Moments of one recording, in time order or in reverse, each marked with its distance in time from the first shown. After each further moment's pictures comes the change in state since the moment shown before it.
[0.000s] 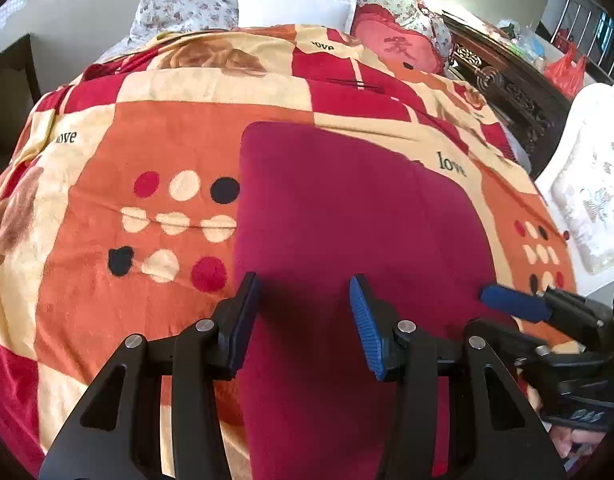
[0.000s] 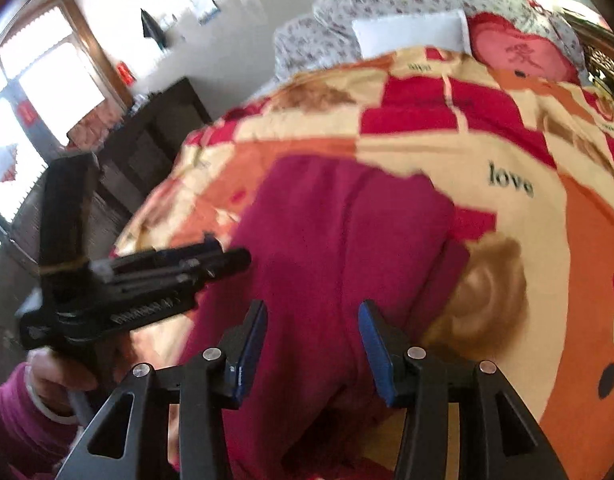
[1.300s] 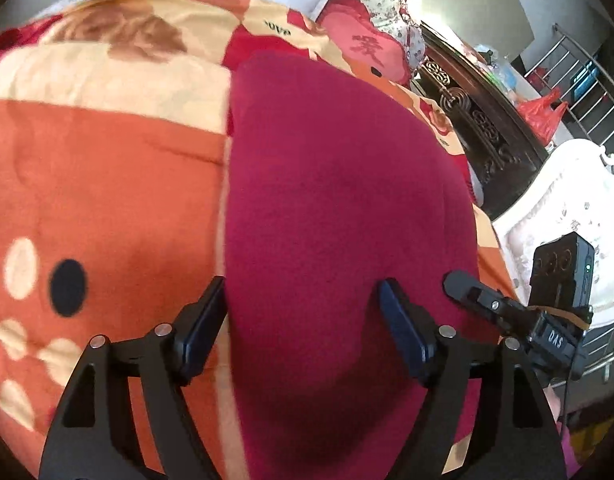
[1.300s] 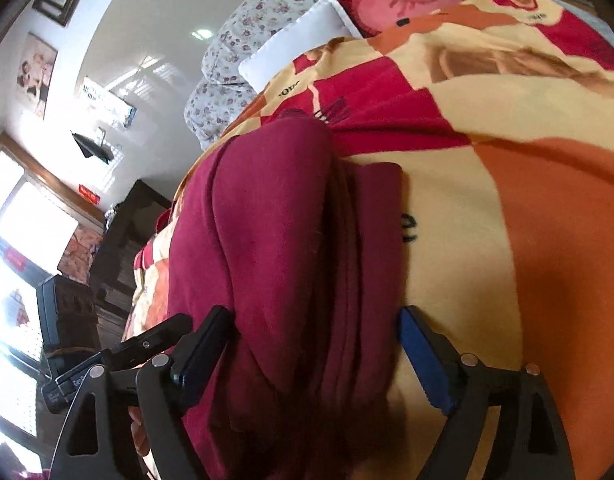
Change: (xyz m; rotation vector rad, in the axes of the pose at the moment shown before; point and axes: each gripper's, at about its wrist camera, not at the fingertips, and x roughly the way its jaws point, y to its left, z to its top) left arm 0.107 -0.024 0.083 -0.130 0.083 -0.327; right arm 0.028 -0.171 0.051 0.387 -0.159 0.122
